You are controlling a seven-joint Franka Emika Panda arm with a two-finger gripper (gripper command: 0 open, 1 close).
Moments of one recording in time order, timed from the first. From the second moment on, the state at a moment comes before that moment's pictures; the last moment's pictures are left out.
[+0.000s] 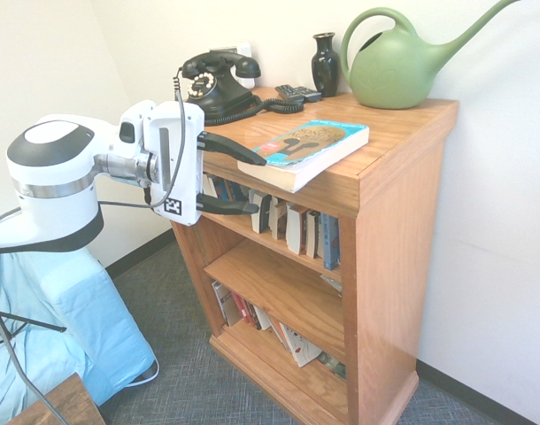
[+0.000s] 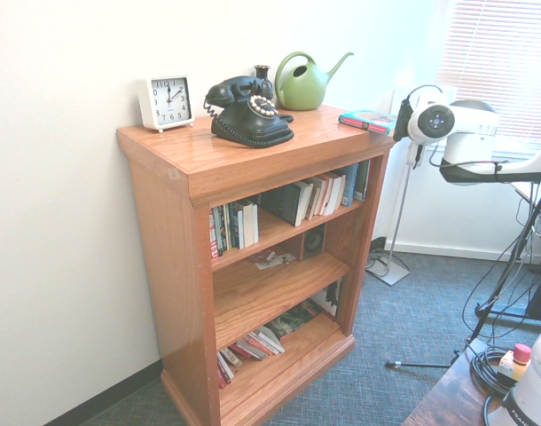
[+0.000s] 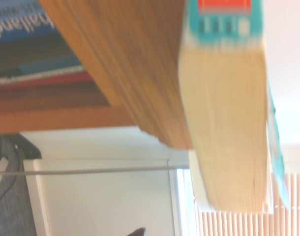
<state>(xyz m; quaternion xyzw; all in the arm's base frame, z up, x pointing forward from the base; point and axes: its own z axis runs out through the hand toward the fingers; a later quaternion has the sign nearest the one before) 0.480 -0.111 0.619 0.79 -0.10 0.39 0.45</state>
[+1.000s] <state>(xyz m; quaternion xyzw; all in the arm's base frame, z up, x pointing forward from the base) 0.552 -0.114 0.614 0.79 -0.10 0.39 0.47</state>
